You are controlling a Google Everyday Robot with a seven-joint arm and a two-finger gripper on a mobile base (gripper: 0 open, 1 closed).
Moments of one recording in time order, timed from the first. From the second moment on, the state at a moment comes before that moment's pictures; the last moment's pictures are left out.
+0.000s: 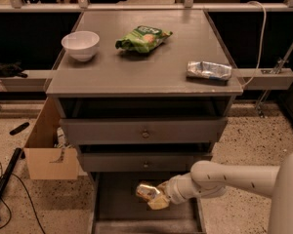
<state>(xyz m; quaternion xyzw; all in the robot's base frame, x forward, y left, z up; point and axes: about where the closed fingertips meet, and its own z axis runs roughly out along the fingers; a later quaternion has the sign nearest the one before) 0.469 -0.038 0.382 -0.46 0.81 0.30 0.21</state>
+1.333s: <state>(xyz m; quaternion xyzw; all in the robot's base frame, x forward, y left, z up) 0.496 -0.073 0.267 -0.41 0.84 0.31 0.18</state>
